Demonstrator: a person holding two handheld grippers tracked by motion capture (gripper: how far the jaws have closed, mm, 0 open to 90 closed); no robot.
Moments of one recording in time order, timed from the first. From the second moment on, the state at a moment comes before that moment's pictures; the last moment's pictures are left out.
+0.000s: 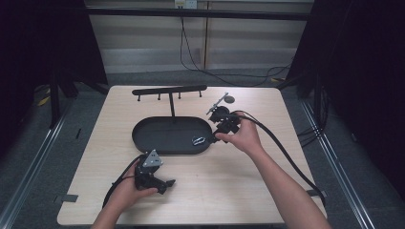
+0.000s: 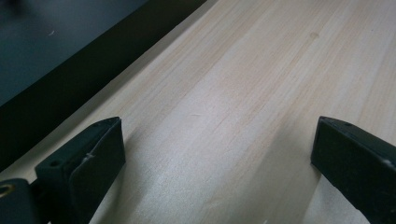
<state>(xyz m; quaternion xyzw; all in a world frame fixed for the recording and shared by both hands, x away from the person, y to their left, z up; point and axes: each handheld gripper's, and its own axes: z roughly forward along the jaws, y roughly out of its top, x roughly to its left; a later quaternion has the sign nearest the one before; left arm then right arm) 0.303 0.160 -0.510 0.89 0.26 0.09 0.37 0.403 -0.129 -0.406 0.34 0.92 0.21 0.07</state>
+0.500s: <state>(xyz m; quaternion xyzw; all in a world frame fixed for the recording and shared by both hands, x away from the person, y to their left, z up) 0.304 0.161 -0.510 0.89 0.26 0.09 0.37 0.377 -0.166 -0.415 0.35 0.91 0.23 0.07</state>
